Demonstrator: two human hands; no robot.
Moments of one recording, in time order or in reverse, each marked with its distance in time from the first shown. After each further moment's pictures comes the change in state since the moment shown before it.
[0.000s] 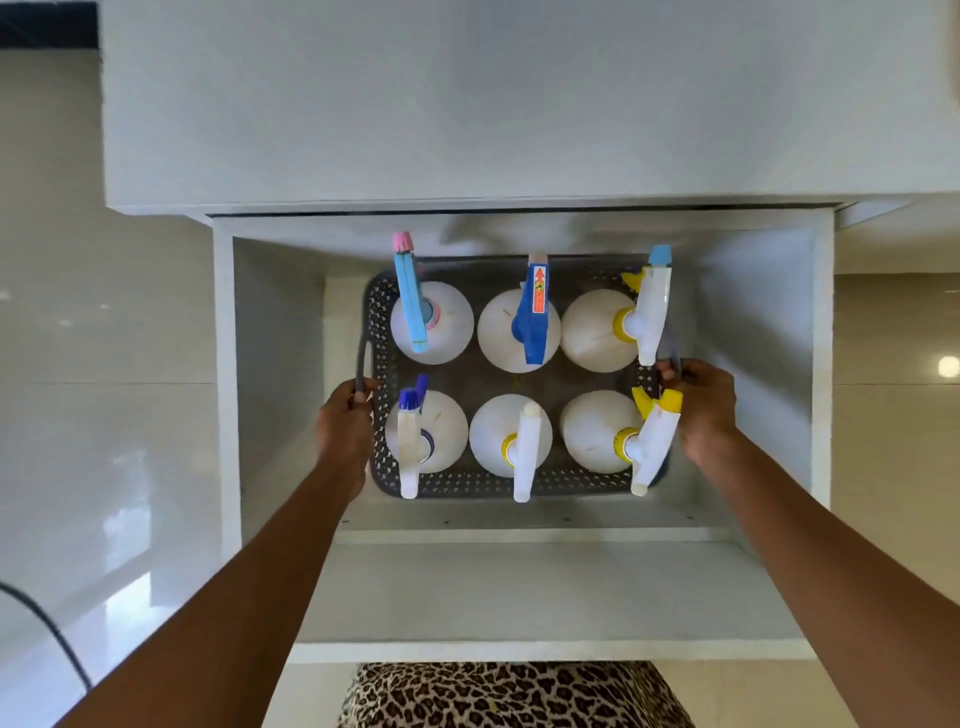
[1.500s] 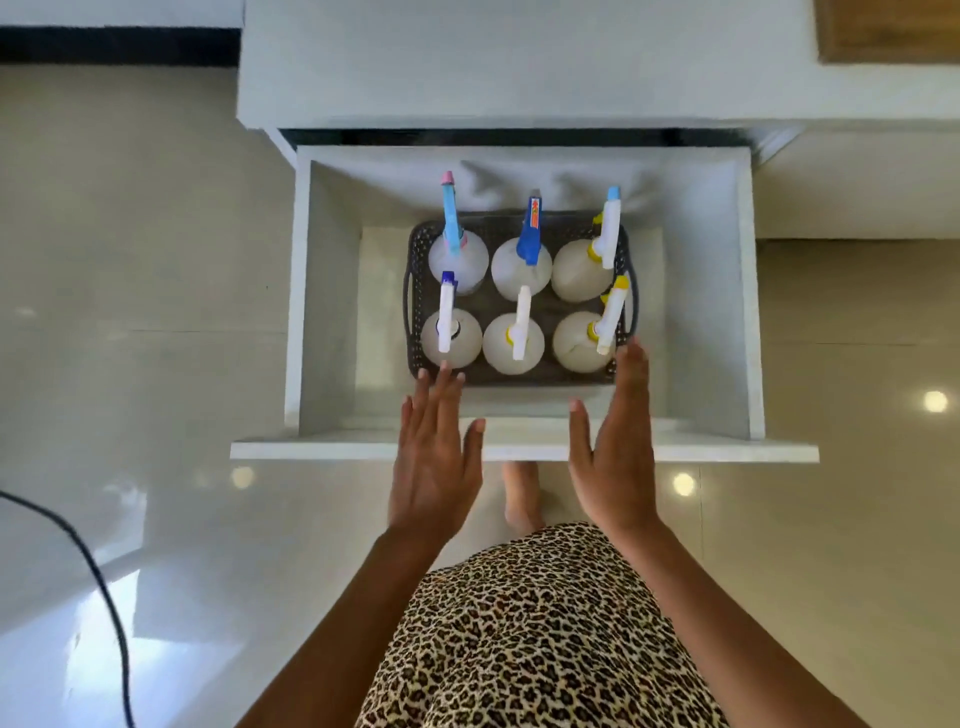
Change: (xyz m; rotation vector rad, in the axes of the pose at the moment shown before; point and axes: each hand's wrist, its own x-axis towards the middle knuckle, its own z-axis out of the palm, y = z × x) left_hand -0.217 -0.084 -0.035 0.542 -0.029 0.887; right_hand -0.251 0.066 -0.009 -0.456 0.088 -0.884
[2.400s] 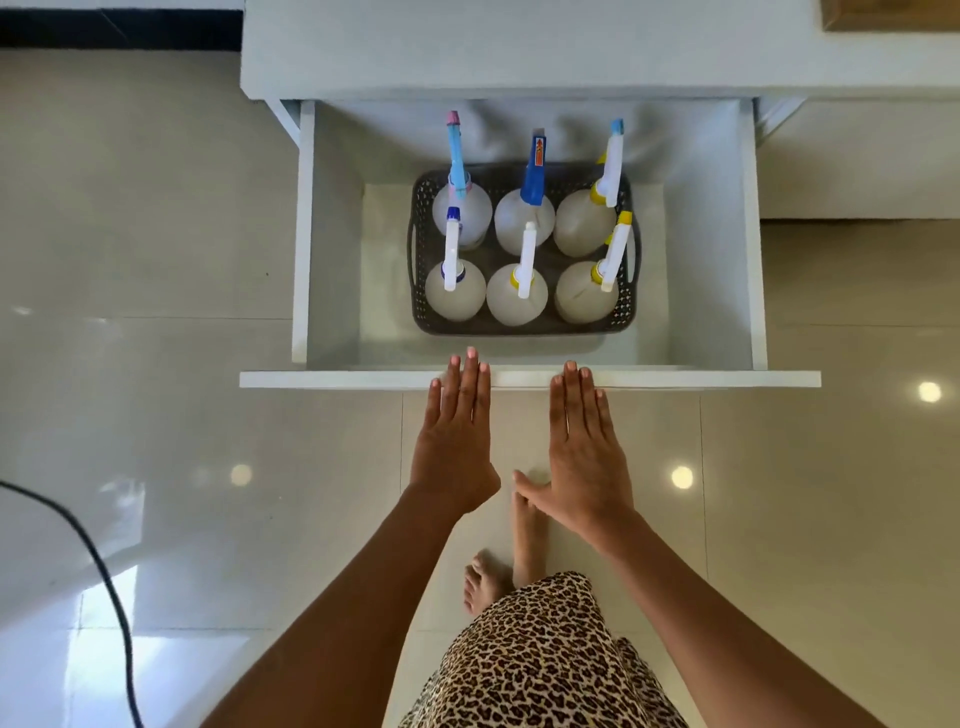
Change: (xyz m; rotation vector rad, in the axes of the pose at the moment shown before) left_hand -0.005 -0.023 0.026 0.580 -0.326 0.170; right_hand -0.045 0.015 0.029 -0.543 -0.531 -0.108
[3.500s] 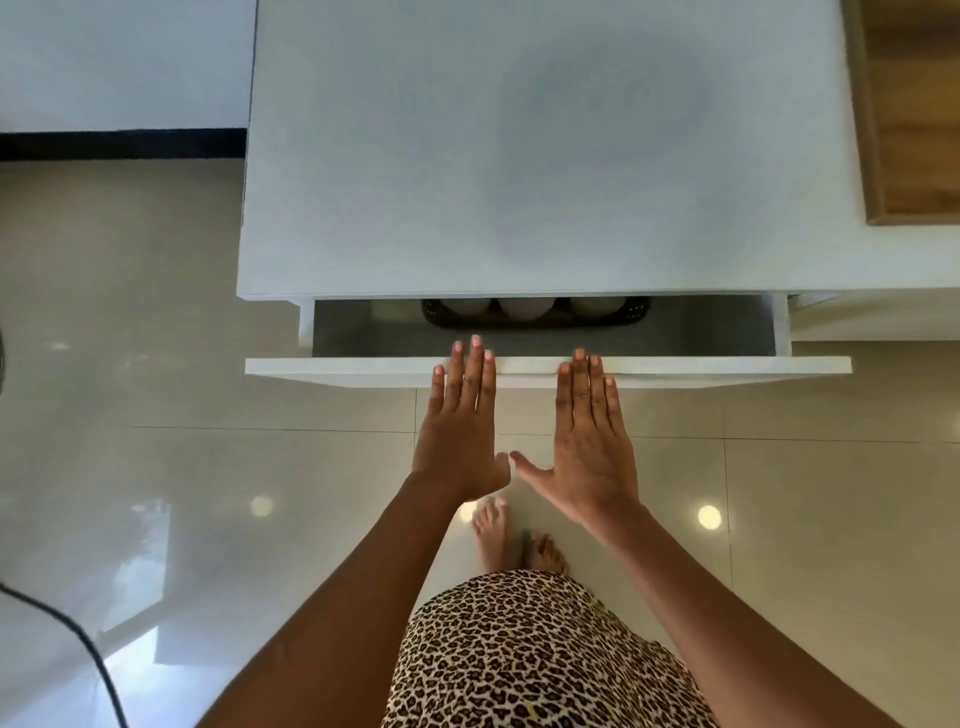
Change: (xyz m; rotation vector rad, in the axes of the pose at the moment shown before) left_hand 0.203 -0.048 -0.098 0.036 0.022 -0.007; right_hand 0.210 0.024 -0.097 -0.008 0.100 0.000
